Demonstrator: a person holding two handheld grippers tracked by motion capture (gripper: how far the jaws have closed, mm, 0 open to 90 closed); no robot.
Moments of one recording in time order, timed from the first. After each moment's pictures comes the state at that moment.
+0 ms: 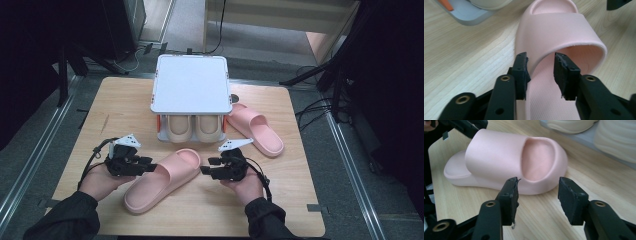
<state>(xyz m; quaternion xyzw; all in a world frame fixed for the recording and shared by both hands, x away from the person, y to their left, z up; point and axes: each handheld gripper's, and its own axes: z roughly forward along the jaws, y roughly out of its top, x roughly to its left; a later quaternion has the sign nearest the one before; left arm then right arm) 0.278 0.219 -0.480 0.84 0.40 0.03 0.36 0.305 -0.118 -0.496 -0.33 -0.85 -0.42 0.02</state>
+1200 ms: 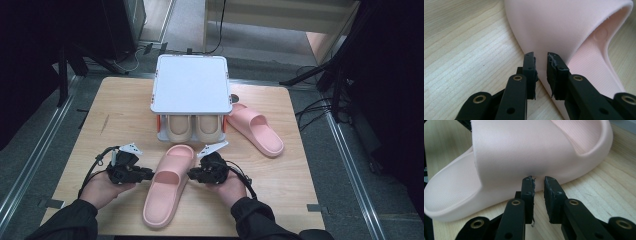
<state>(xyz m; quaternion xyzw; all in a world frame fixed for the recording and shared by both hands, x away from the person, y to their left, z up) 0.268 0.213 -0.503 0.85 0.43 0.00 0.31 0.303 -0.071 -0.517 -0.29 -0.88 -0.37 0.04</state>
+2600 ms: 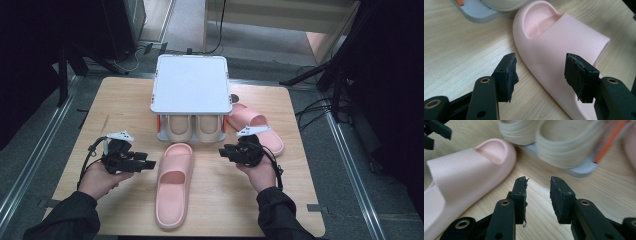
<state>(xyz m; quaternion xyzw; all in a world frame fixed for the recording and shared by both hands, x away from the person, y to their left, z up) 0.289 0.231 -0.485 0.81 0.45 -0.01 0.39 0.343 -0.161 -0.483 -0.37 -0.83 -0.41 -0.04</state>
